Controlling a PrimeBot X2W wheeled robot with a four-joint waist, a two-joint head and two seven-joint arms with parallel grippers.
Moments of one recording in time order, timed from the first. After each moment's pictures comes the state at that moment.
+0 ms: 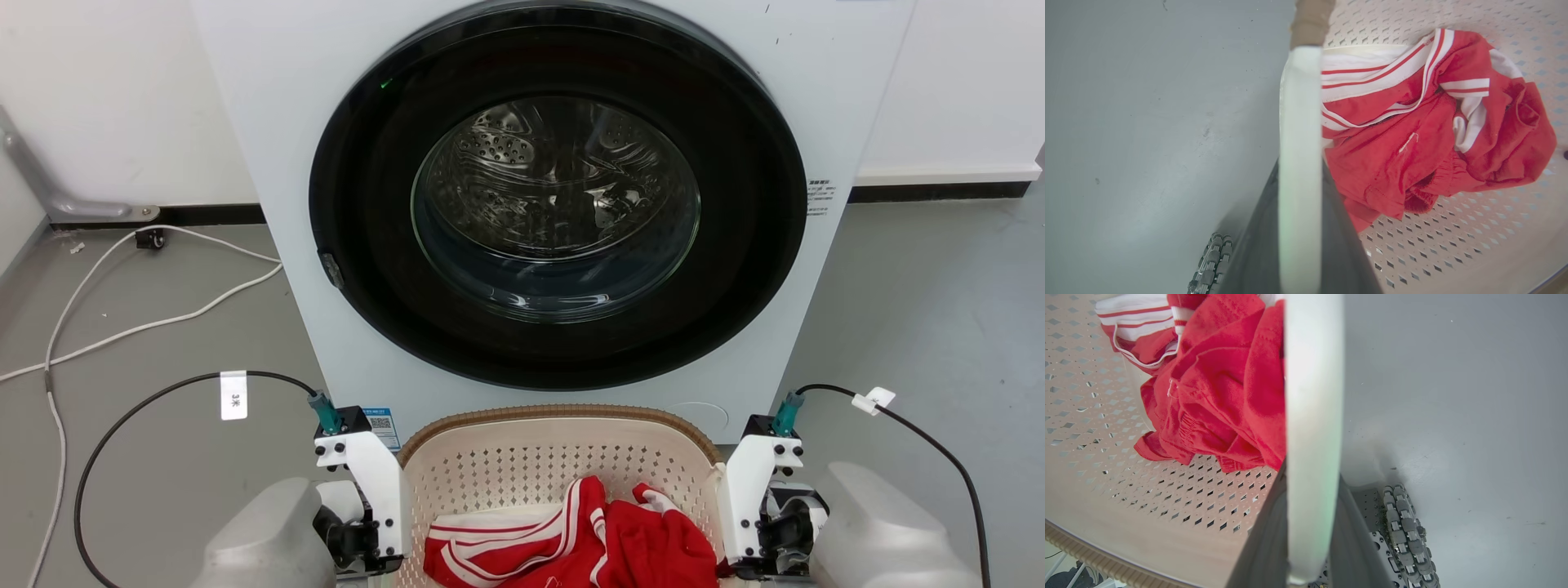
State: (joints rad) left arm -0.69 0.17 -0.87 1.21 -1.15 -0.12 0.56; right arm -0.69 -0.08 0.69 1.30 0.93 0.12 0.76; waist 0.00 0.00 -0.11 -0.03
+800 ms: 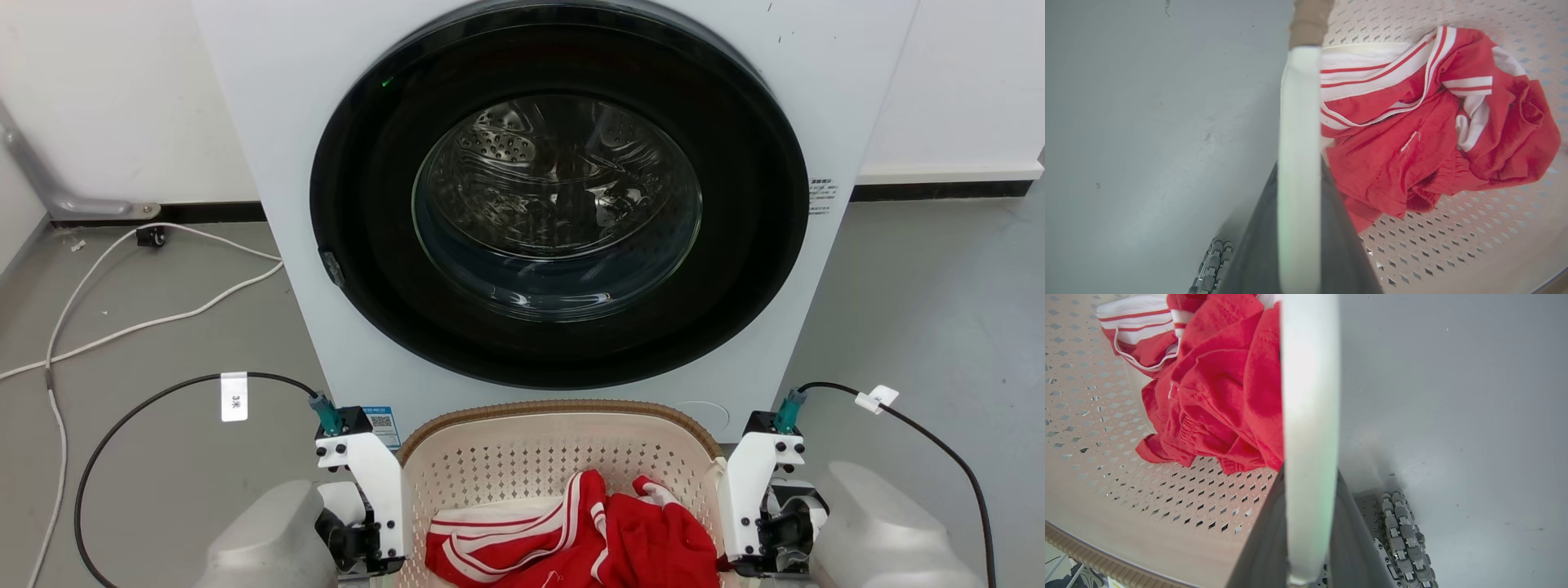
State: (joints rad) left arm -0.69 0.17 -0.90 1.22 -1.17 -0.12 0.52; right arm -0.69 -0.07 0.66 1.30 0.89 0.12 0.73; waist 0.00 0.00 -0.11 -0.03
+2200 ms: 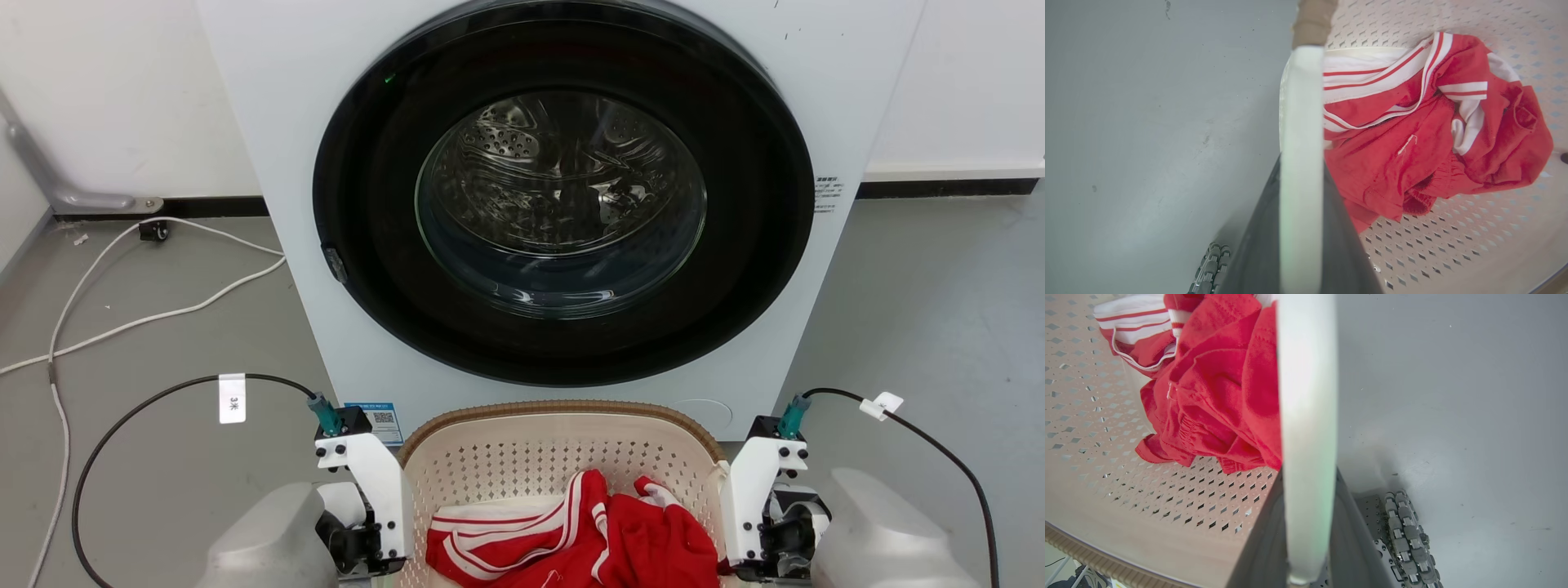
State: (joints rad) left arm -0.69 0.18 -0.94 1.22 -1.21 -0.12 0.49; right arm -0.68 -0.07 0.60 1.30 0.84 0.12 0.72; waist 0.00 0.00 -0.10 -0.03
